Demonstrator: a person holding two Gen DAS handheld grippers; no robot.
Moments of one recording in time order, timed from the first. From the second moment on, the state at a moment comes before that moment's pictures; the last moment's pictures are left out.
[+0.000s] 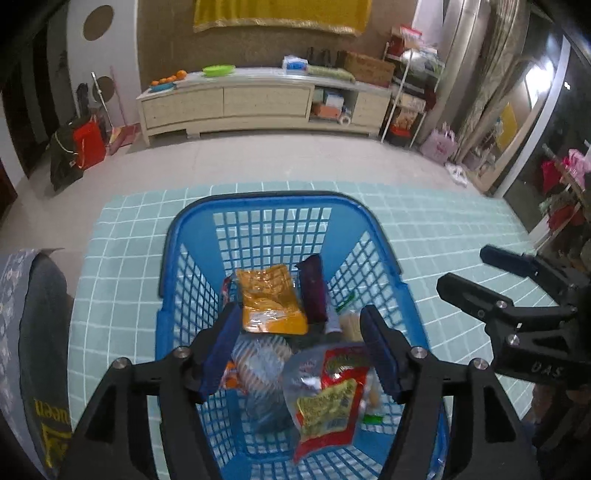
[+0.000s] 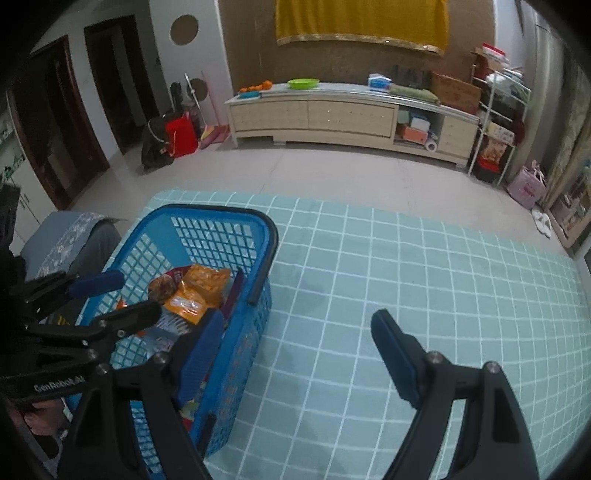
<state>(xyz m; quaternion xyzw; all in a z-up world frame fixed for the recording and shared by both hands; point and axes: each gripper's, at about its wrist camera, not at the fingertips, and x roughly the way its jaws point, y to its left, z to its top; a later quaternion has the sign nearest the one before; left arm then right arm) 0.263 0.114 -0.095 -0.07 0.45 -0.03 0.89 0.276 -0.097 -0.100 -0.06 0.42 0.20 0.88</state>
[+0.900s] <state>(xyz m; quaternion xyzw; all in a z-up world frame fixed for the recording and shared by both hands) -0.006 0.028 0.032 -0.02 0.22 -0.01 0.98 0.028 -0.174 0.014 -0.03 0.25 0.16 0.95</state>
